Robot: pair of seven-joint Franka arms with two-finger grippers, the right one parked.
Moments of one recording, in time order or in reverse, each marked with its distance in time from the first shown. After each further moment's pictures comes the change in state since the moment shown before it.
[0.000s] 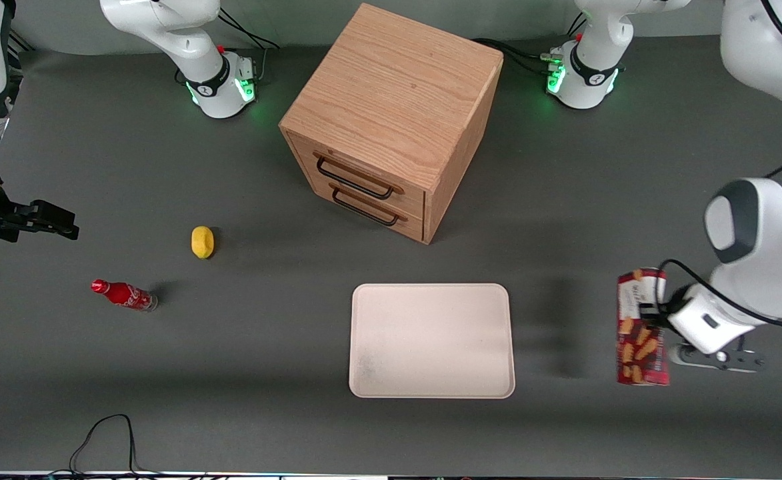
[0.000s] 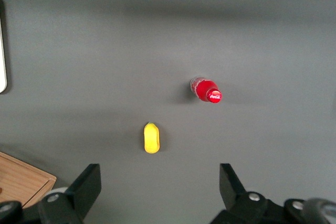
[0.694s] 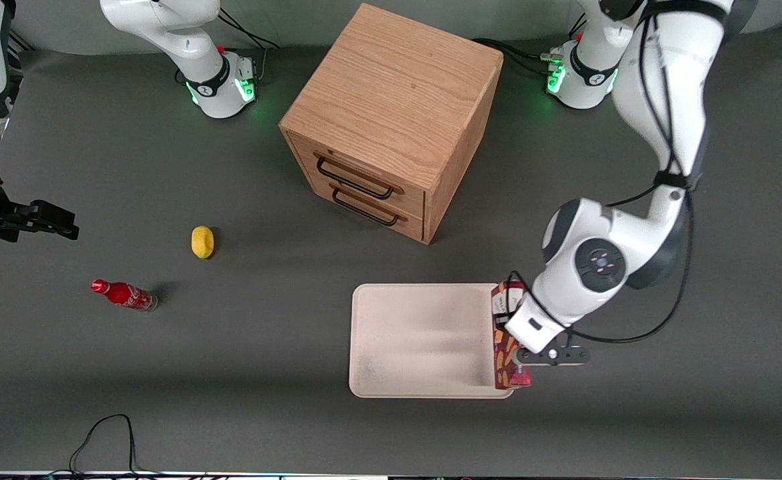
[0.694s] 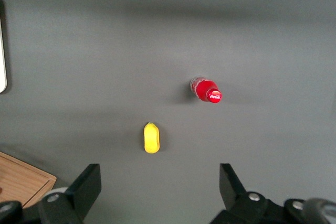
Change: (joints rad) arm -0.190 0.228 -0.083 0.026 0.081 0.290 -0.397
